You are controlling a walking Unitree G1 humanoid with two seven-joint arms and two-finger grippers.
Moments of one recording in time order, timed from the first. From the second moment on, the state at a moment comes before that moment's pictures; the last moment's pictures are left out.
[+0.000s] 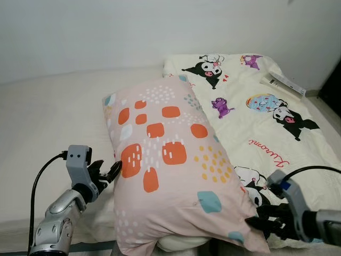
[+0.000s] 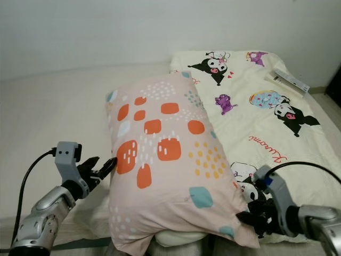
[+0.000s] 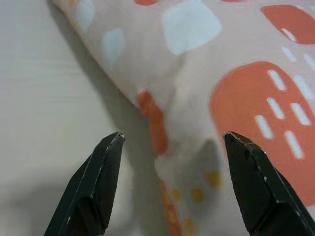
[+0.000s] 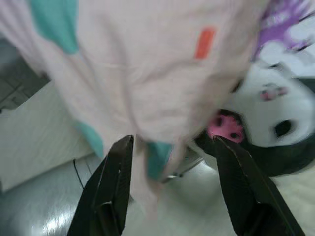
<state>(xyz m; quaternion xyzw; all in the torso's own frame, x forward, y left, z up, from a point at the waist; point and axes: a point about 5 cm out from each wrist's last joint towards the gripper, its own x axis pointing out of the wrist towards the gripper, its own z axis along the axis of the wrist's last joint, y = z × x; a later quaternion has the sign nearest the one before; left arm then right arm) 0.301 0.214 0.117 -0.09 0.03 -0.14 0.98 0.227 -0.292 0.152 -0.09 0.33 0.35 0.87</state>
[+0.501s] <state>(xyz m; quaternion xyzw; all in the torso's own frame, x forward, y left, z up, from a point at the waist) 0.318 0.251 0.114 -0.19 0.05 -0.08 0.98 0.291 -0.327 0.214 0.02 0.10 0.21 0.97</state>
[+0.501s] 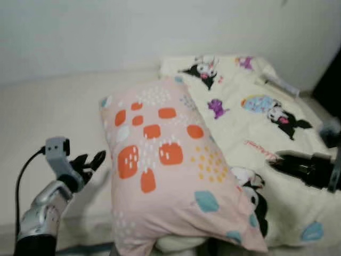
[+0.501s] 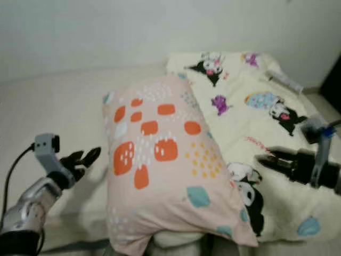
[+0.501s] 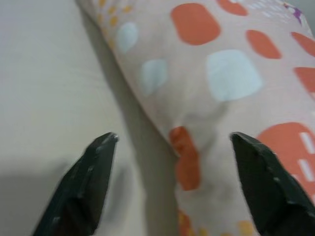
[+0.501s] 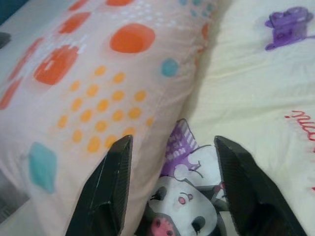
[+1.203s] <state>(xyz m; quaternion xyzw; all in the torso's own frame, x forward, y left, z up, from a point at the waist) 0.326 0.244 0.107 -0.36 0.07 -0.21 0.91 0.355 -0.271 0.144 0.31 0.08 0.16 0.94</state>
